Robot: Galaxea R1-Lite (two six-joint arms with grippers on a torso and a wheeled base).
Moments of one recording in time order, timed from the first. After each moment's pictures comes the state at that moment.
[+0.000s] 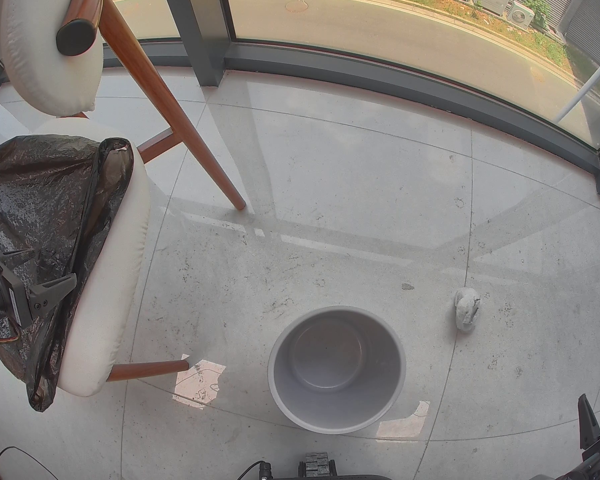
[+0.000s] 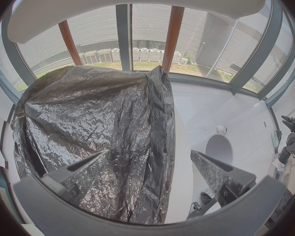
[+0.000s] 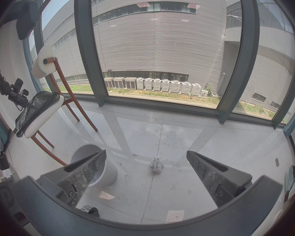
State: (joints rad) left arm 0.26 1.11 -0.62 -0.14 -0.48 0.28; right arm 0.00 0.02 -0.02 0.00 0.01 0.02
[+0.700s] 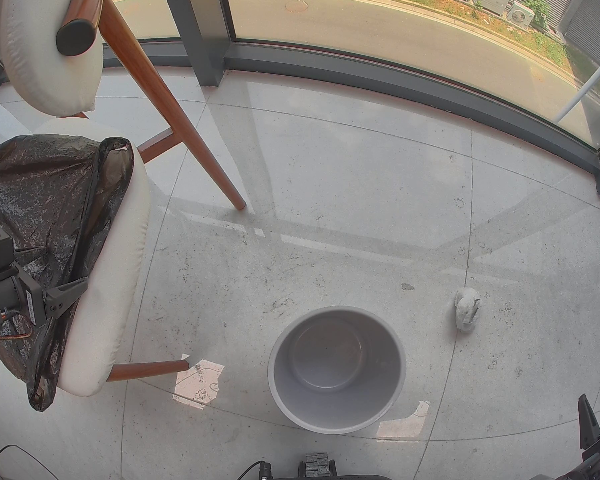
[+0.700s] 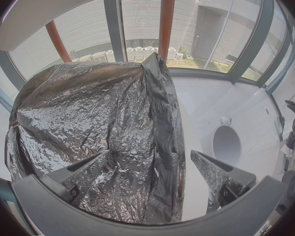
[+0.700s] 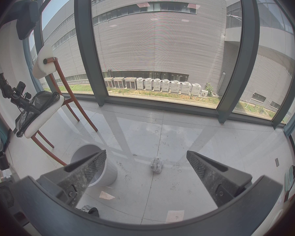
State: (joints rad) left arm 0.22 1.19 -0.59 -0.26 -0.42 0.38; right arm 0.00 0.02 -0.02 0.00 0.01 0.02
